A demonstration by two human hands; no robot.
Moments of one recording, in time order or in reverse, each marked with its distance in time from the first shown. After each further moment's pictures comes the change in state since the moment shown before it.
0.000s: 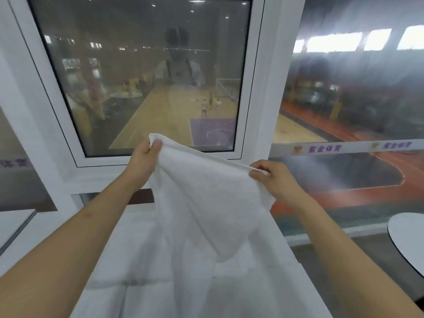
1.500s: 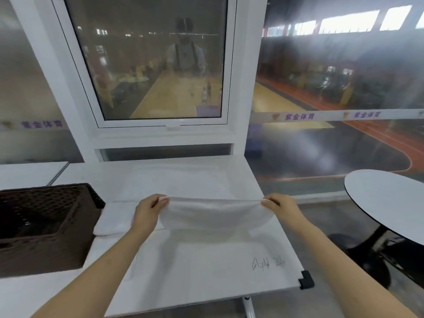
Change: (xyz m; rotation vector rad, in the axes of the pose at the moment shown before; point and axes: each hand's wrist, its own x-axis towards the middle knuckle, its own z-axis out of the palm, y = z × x) left_hand -0.453 -0.031 0.045 0.209 -0.036 -0.179; right_hand -0.392 0.103 -0.070 -0.111 -0.109 0.168
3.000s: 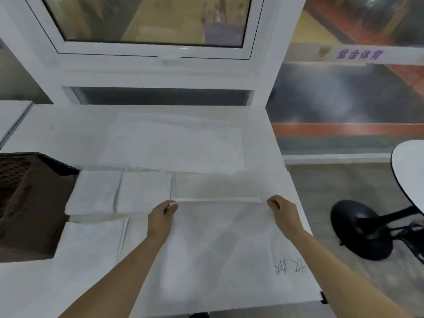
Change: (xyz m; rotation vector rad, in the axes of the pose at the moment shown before) left_hand 0.104 -0.183 0.127 -0.040 -0.037 -0.470; right_hand 0.146 0.142 0.160 0.019 -0.068 0.386
